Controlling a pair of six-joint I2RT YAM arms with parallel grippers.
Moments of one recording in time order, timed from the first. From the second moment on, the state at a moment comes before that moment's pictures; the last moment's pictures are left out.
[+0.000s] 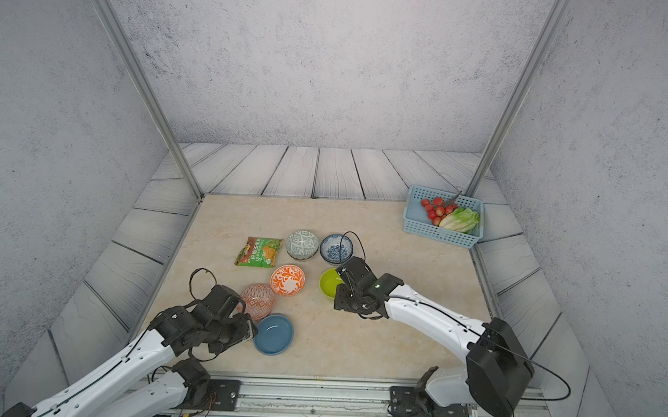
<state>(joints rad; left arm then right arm) -0.64 0.77 0.55 -0.97 0.08 -1.00 0.81 1.36 0.94 -0.65 0.00 0.83</state>
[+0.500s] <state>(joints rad) -0.70 0.99 0.53 -0.85 0.10 -1.02 0.81 1.36 0.94 -0.64 0.02 0.81</state>
